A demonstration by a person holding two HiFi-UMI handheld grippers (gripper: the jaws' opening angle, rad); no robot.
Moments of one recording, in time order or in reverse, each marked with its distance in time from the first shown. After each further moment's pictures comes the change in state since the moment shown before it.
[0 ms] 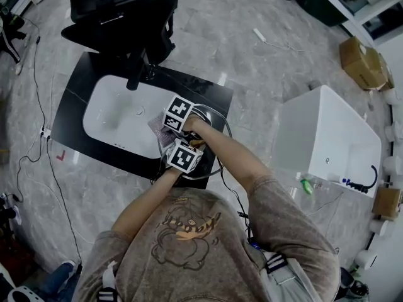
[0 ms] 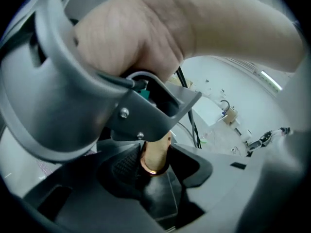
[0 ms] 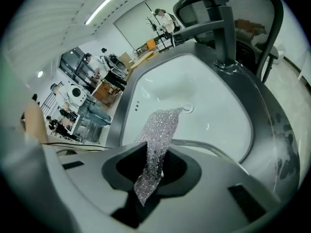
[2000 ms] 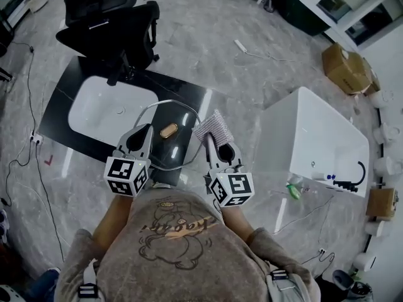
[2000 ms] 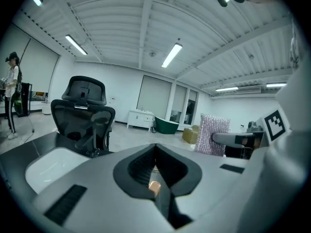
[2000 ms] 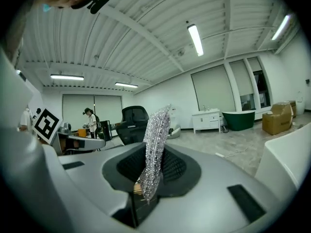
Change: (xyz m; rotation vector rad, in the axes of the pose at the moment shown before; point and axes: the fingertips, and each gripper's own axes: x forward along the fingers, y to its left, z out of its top) left arm -0.211 -0.042 0.078 -0.025 -0.696 0.270; right arm -0.303 0.135 -0.176 0.307 -1.213 -0.919
